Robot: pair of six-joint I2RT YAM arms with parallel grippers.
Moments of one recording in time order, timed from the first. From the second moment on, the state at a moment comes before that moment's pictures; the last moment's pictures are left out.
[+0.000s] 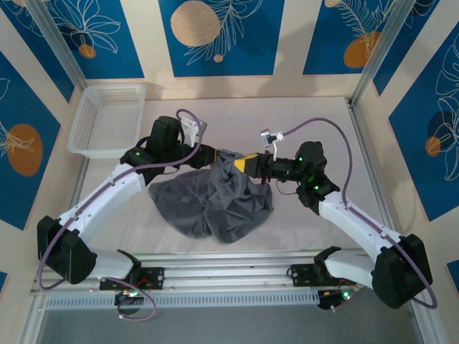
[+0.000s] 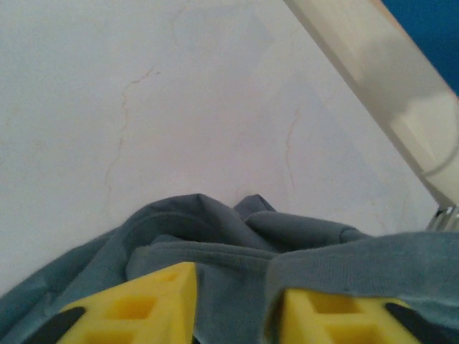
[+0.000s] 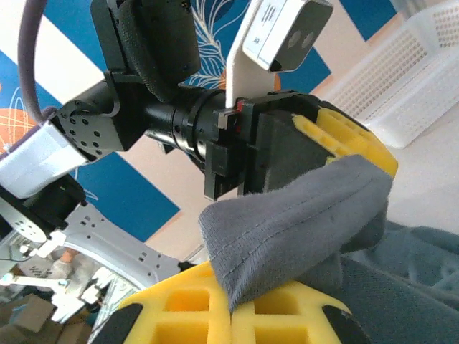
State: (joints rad) left arm -0.53 1.33 1.19 -0.48 0.38 -0.29; right arm 0.47 1.12 0.72 0.43 -0.92 0.75
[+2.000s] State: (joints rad) left arm -0.57 1.22 0.93 -0.13 0.33 -0.91; right arm 0.16 1.12 0.53 0.25 -0.71 0.68
